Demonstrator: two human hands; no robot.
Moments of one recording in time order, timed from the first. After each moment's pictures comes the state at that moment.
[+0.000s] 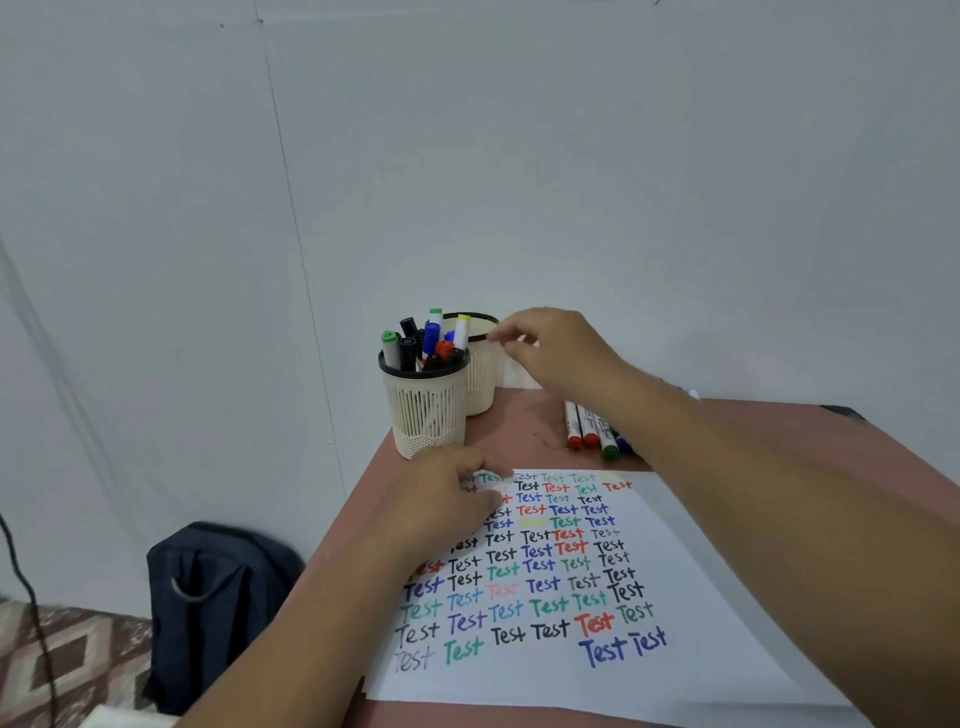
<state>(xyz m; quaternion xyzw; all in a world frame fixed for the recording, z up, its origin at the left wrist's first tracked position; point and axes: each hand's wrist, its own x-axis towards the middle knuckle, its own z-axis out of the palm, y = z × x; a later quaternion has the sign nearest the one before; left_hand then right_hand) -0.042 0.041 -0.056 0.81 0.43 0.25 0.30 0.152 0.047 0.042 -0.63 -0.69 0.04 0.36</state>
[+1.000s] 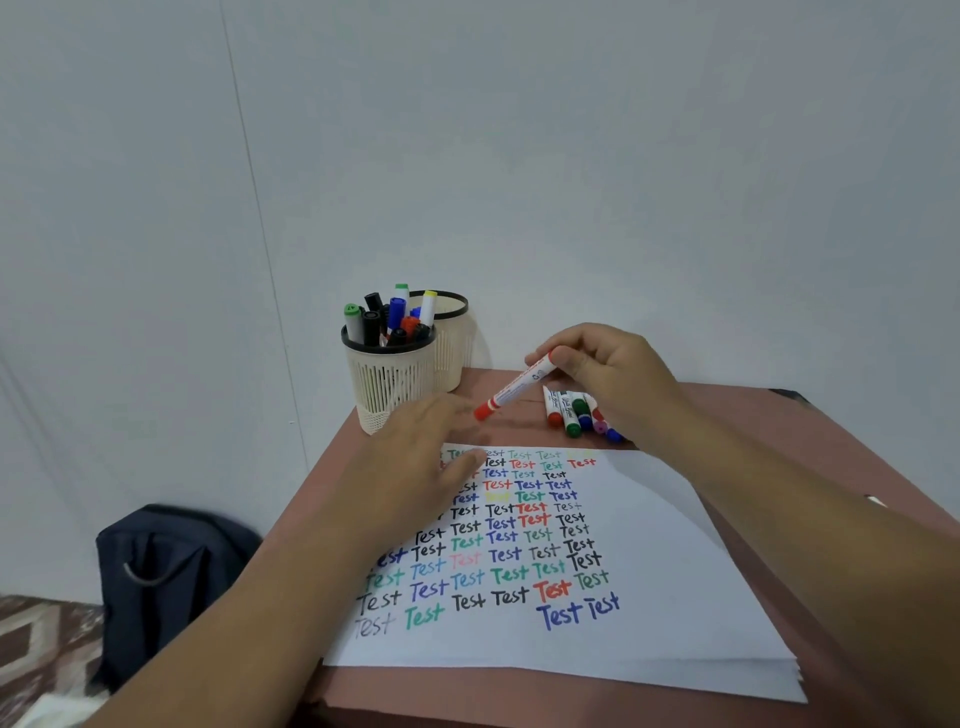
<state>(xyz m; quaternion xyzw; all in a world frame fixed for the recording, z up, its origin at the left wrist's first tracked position) -0.041 0.030 -0.051 0.89 0.35 0.28 0.11 0.194 -0.034 0.011 -0.57 -0.59 0.21 0.53</state>
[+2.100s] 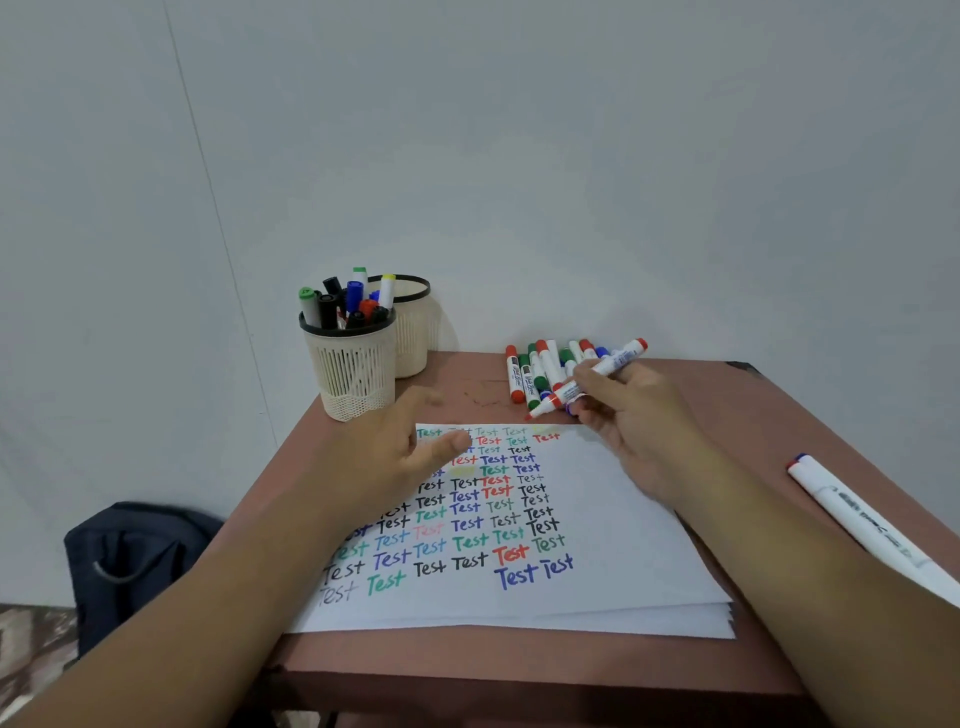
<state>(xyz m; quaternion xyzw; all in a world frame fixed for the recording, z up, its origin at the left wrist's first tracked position) -0.039 0.020 -0.050 0.89 0.34 0.25 0.18 0.211 -0.086 -0.023 -0.52 -0.31 0.38 0.70</state>
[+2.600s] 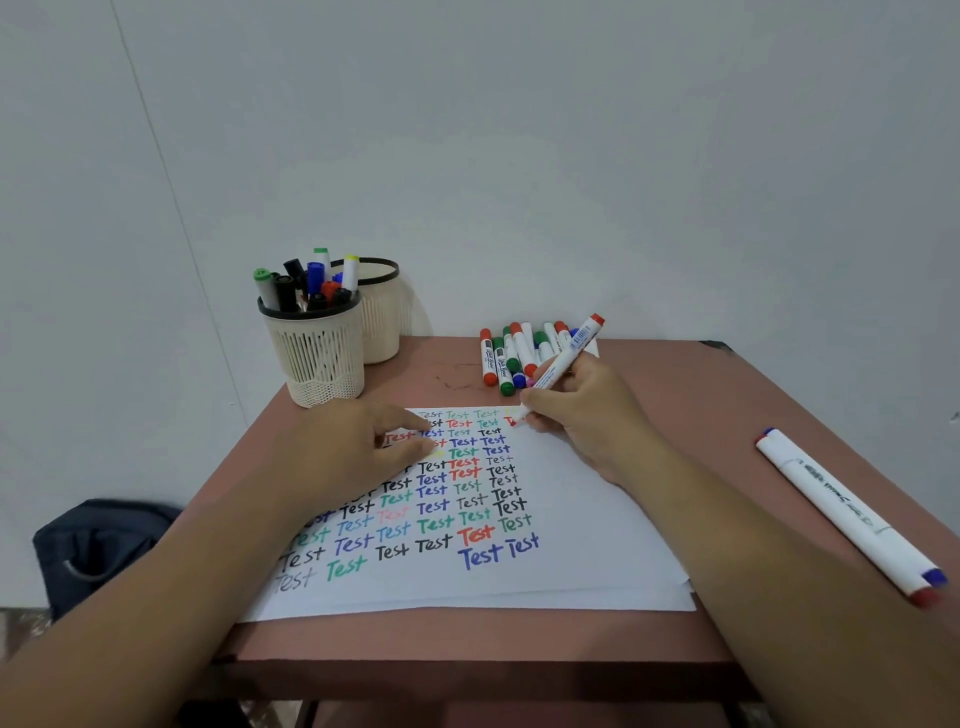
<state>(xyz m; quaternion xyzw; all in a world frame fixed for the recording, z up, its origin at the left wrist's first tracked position) -0.035 0.021 -0.047 0.90 0.37 0.18 0.12 0.211 -0.080 -0.043 -0.62 -0.39 0.32 0.60</state>
